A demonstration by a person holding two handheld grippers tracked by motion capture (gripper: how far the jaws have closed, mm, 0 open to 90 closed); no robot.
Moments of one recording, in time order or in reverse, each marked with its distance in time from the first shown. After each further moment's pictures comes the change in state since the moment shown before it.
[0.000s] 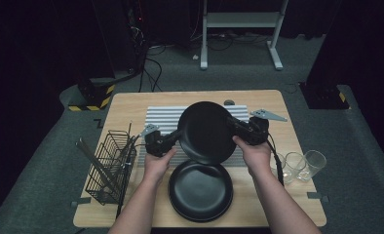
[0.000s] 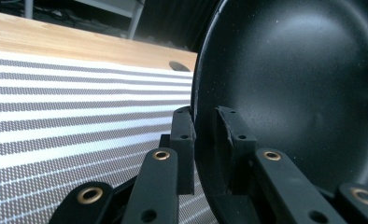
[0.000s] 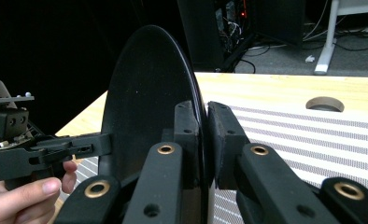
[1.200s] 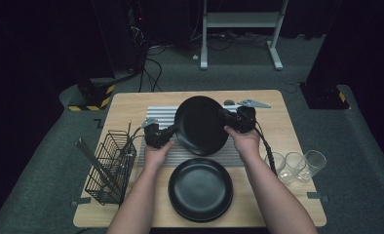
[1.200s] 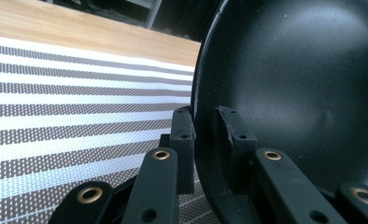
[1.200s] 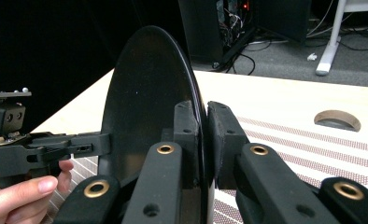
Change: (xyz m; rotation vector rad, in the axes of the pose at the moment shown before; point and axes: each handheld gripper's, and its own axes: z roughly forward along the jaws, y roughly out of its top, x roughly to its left) left arm 0.043 0.004 0.029 0.043 0.062 -0.031; right arm -0.016 0.009 0.058 0.043 -0.004 -0.040
